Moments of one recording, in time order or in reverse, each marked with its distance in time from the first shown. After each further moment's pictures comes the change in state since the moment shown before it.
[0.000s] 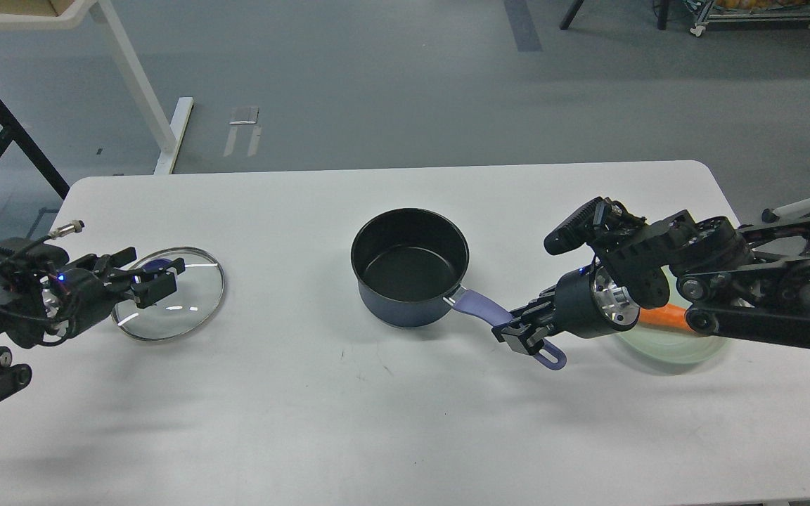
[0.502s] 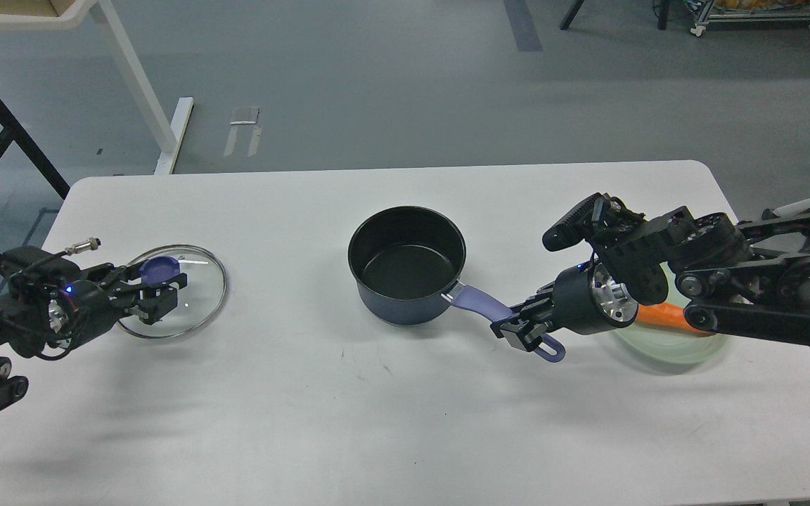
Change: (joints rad) left arm 0.022 -0.003 0.011 0.001 0.186 0.003 0.008; right arm 0.006 0.002 0.002 0.000 0.000 0.001 0.000
